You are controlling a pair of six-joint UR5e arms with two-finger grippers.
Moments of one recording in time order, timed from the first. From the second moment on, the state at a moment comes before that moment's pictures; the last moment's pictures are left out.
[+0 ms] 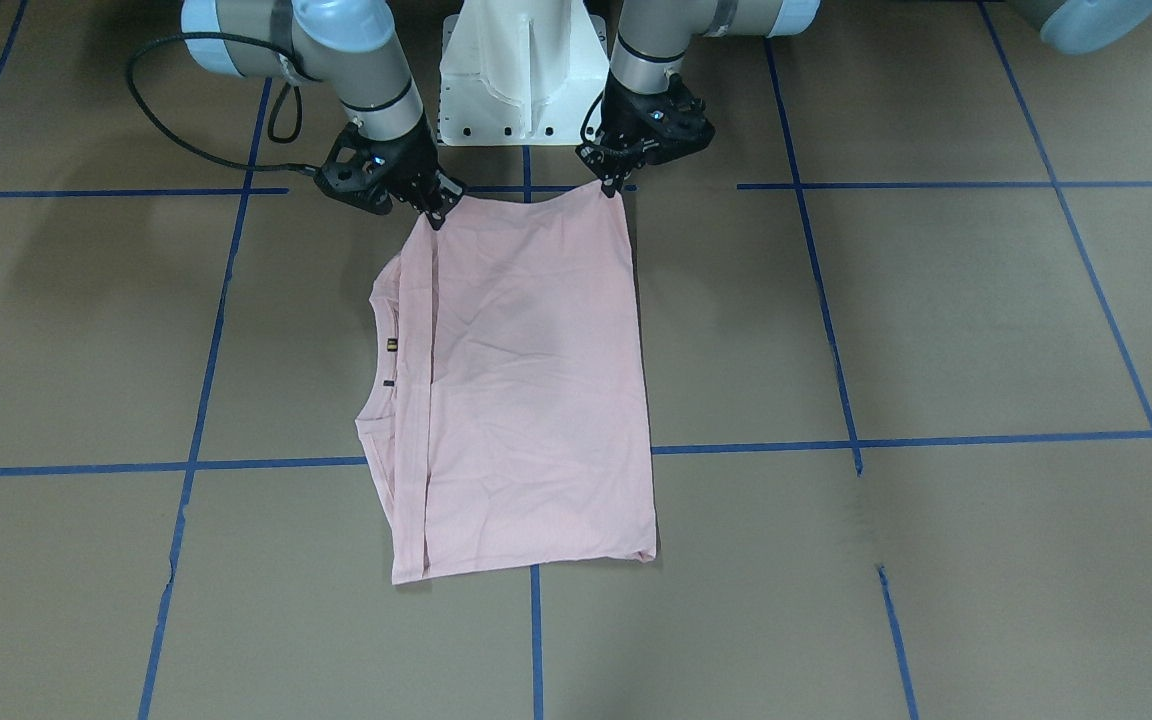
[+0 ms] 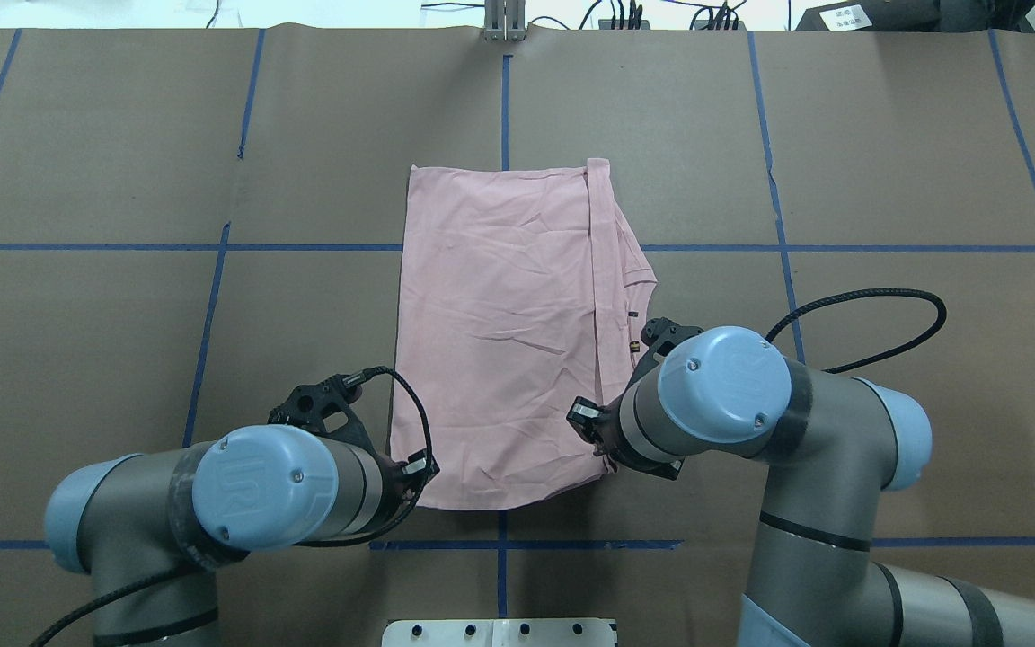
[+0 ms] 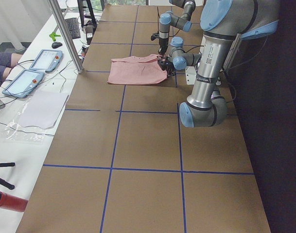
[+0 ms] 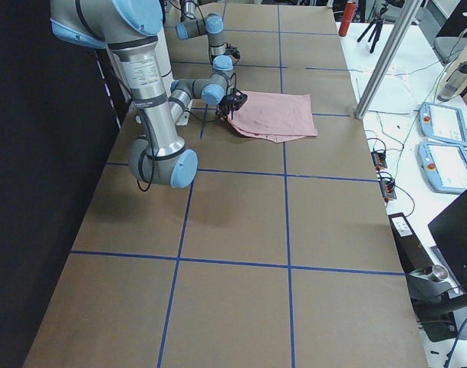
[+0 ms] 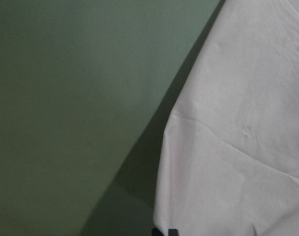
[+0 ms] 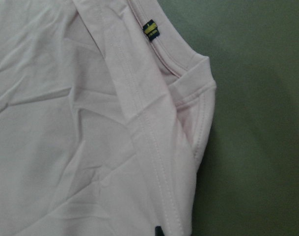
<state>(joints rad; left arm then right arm) -0.23 -2.00 -2.03 -1.61 -1.66 -1.91 0.35 -1.17 1.97 -1.48 1.83 1.85</state>
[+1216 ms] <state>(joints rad) -0.36 -2.01 -2.02 -1.70 -1.68 -1.81 0.46 -1.10 1.88 -1.41 1.82 1.74</state>
